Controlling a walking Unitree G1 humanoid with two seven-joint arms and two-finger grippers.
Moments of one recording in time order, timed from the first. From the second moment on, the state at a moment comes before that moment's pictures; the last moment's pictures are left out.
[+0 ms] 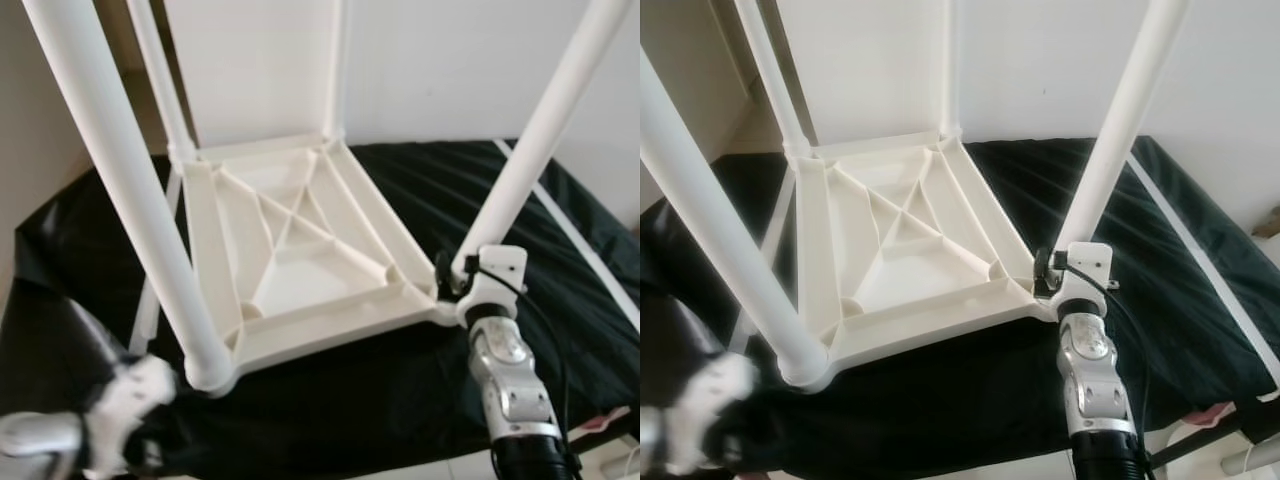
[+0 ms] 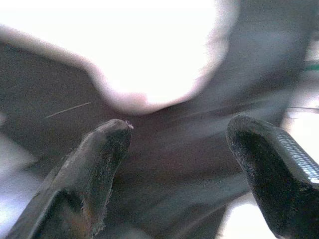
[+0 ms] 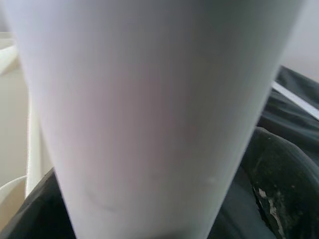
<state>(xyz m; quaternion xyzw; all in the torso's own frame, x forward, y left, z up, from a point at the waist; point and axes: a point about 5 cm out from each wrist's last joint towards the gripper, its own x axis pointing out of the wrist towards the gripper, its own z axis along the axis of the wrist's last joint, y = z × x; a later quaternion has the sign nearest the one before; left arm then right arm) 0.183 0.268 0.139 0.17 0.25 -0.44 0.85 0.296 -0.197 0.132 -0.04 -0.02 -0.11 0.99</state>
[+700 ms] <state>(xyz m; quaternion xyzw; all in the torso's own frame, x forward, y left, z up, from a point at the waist) 0.233 0.212 0.157 0.02 0.00 -0.37 0.93 0.300 -0.225 0.132 -0.04 -0.03 -0.15 0.99</state>
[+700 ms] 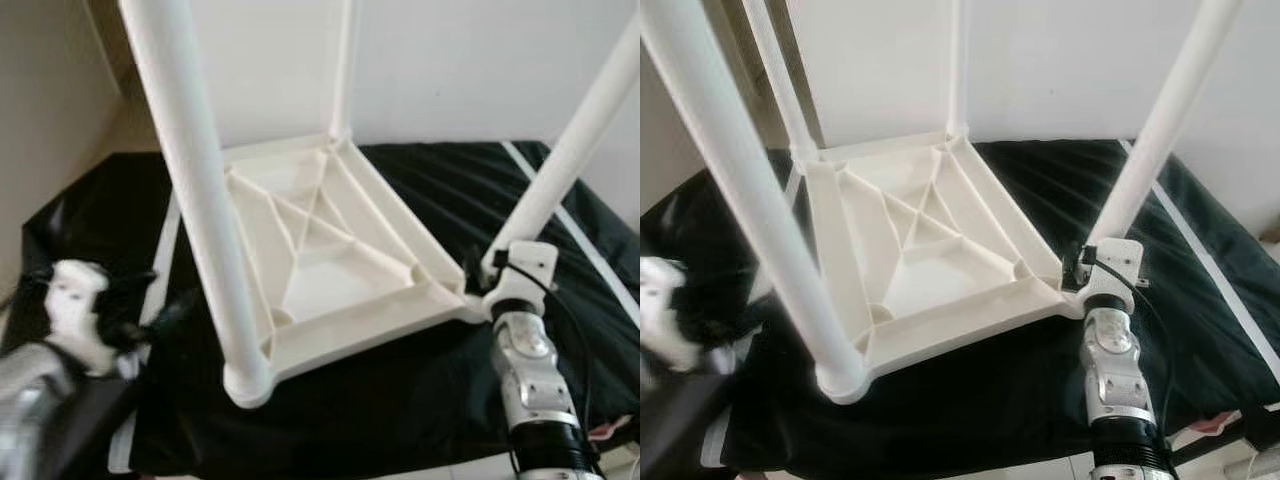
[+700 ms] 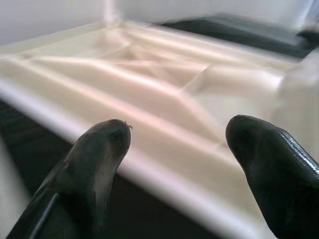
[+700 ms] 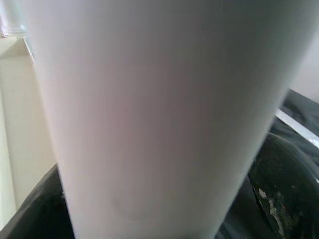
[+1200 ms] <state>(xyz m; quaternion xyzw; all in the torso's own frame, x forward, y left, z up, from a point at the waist) 0.243 0.129 0.157 -0.04 -0.04 -0.47 0.88 0.289 -0.206 0.123 -0.01 -0.02 -0.18 0.98</state>
